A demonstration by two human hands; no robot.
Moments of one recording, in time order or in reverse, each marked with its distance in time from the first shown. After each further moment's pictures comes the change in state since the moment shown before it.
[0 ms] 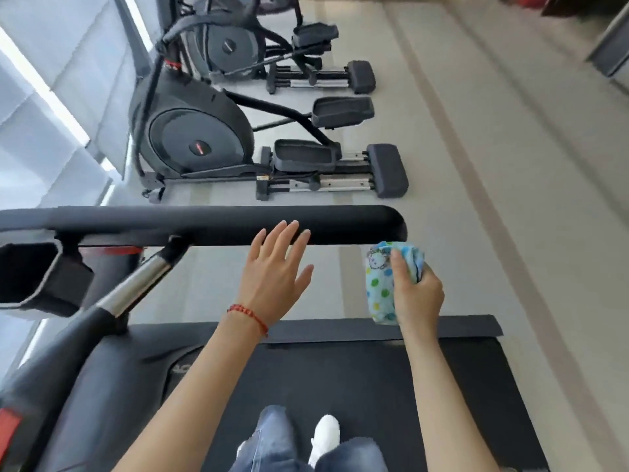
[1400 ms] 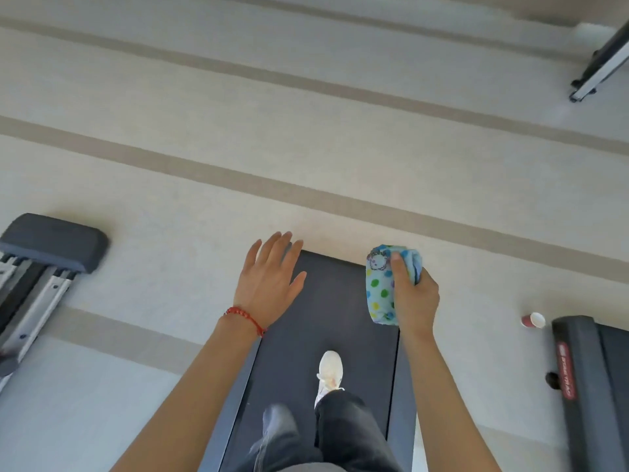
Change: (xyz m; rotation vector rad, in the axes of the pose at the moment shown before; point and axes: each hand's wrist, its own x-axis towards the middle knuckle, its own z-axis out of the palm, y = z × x) left_hand 0.198 0.490 0.206 -0.365 -0.266 1.193; right_hand 0.105 0.182 -0.378 0.242 1.169 0.648
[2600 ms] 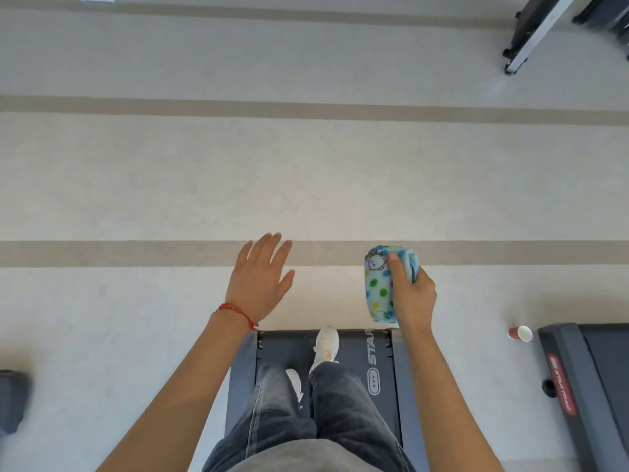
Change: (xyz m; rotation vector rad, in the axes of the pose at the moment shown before) left_hand 0.449 -0.063 0.115 -0.049 -0.148 0.251; right_hand 0.364 -0.157 0.097 0.044 0.212 0.098
